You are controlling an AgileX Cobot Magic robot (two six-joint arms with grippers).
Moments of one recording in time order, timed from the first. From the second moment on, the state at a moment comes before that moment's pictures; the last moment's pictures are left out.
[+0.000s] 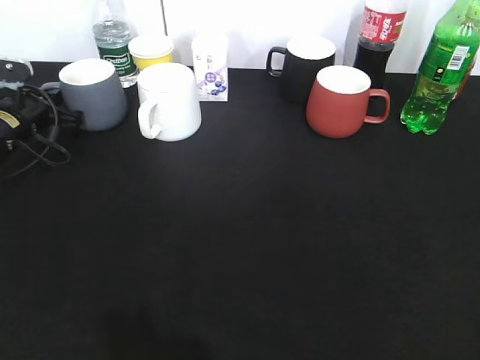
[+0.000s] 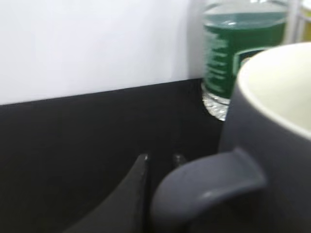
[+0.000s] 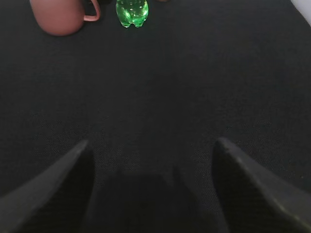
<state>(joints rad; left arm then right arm) -0.03 2.13 -0.95 0.12 -0.90 0.02 -0.05 -0.01 -0.51 0.03 1.04 0.02</state>
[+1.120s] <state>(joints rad) -0.31 1.45 -0.48 0.07 -0.83 0.03 -0.05 1.72 -0.45 -0.13 -1.05 0.07</state>
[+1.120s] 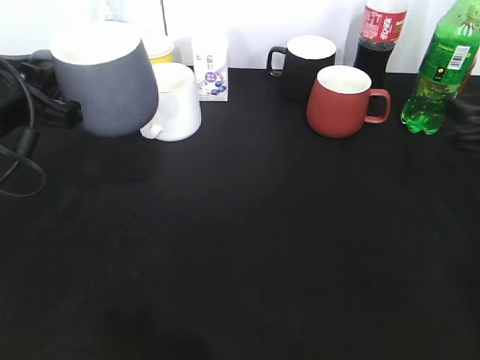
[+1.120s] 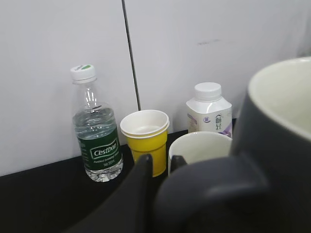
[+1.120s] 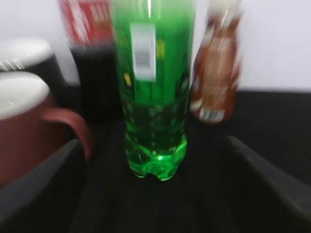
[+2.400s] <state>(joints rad) -0.45 1.59 -0.48 0.21 -0.86 0.03 0.36 1.63 -0.75 -0.40 -0.76 -0.07</state>
